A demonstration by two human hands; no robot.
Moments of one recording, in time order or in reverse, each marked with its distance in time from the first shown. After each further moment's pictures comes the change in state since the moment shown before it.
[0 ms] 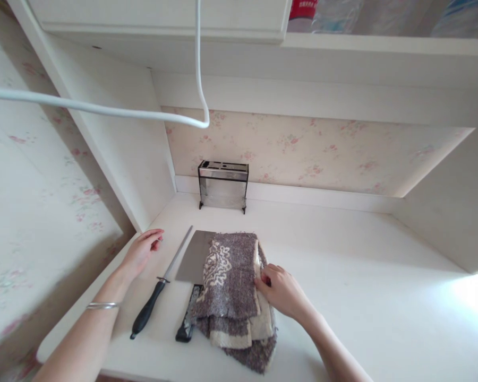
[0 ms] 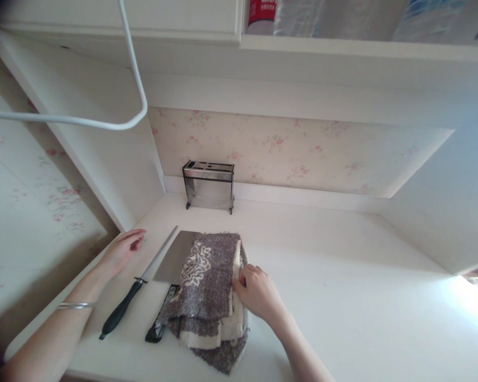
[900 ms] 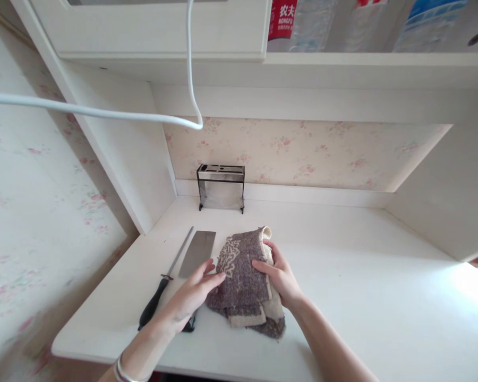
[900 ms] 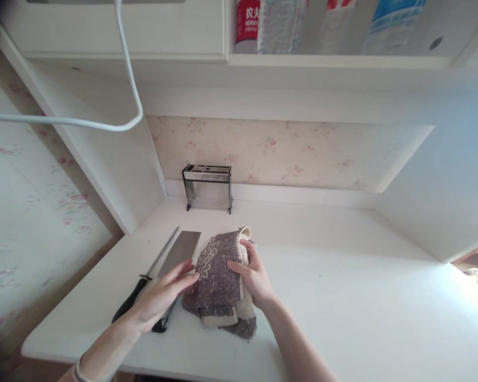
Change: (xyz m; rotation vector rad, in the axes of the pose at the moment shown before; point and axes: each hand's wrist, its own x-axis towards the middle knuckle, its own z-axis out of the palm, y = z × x) left_hand -0.171 0.048 0.102 0.019 -0.542 -0.381; right_hand -0.005 -0.027 -0.012 1.313 0.072 0.130
